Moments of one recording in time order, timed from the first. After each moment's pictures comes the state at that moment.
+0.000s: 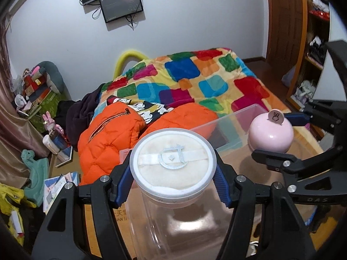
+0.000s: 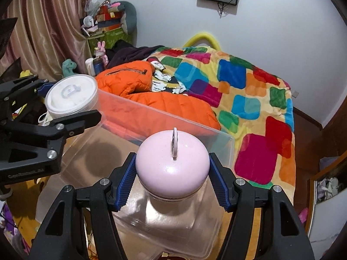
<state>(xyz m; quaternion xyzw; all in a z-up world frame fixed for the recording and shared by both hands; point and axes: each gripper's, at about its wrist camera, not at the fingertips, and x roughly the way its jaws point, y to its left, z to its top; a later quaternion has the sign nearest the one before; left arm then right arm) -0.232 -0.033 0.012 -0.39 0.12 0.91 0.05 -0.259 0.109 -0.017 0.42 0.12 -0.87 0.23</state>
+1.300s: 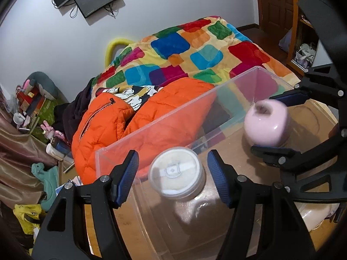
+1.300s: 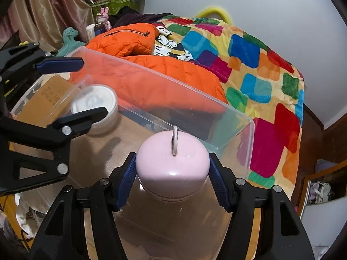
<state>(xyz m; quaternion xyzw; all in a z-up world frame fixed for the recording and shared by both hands) -0.257 -0.006 -0.027 -0.44 0.20 0.87 0.06 -0.285 0.098 -0.056 0.49 0.19 -0.82 0.23</state>
